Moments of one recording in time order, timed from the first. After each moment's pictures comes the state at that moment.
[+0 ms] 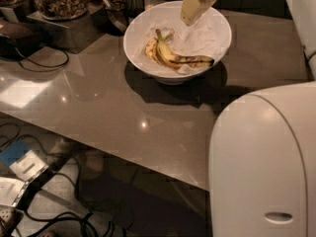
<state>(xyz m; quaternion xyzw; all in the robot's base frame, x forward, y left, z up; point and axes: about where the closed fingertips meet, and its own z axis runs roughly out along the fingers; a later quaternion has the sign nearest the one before) 0.676 -0.098 0.995 -0.36 0.90 0.12 0.21</state>
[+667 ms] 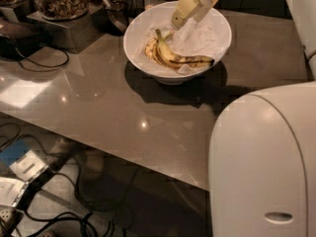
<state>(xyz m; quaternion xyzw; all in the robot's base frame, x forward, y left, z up) 0.676 -0.098 0.995 -0.36 0.90 0.12 0.21</state>
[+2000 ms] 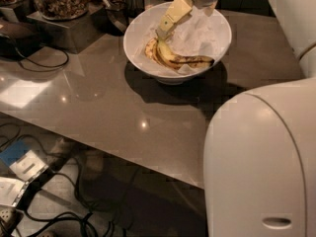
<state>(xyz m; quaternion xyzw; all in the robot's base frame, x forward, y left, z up) 0.691 -0.089 0.969 -0.36 0.91 0.09 0.20</state>
